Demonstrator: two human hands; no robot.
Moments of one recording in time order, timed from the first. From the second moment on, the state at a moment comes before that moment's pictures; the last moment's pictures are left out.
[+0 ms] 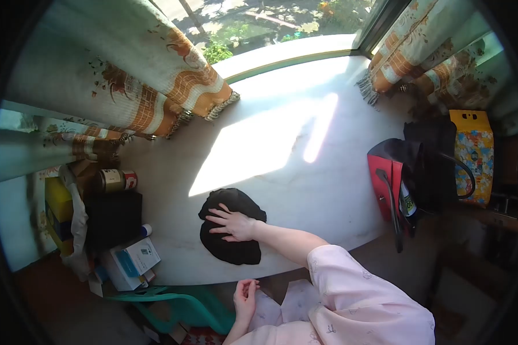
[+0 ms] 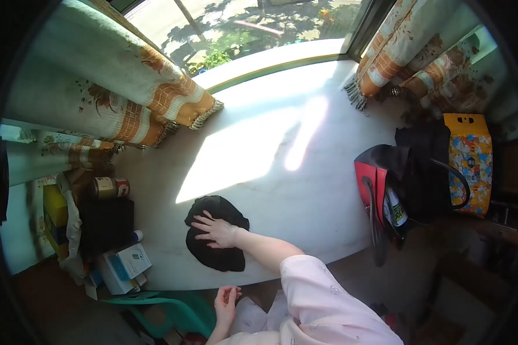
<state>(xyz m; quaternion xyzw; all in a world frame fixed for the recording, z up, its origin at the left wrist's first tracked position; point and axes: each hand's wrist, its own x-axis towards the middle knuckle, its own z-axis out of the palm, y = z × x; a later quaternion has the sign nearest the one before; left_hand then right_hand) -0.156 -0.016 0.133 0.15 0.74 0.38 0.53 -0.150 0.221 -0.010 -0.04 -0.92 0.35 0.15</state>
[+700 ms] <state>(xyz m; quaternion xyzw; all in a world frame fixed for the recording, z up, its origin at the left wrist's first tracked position) -0.110 0.096 0.152 0.30 0.71 0.32 0.55 0.064 0.406 -0.007 -0.74 -0.66 0.02 0.11</state>
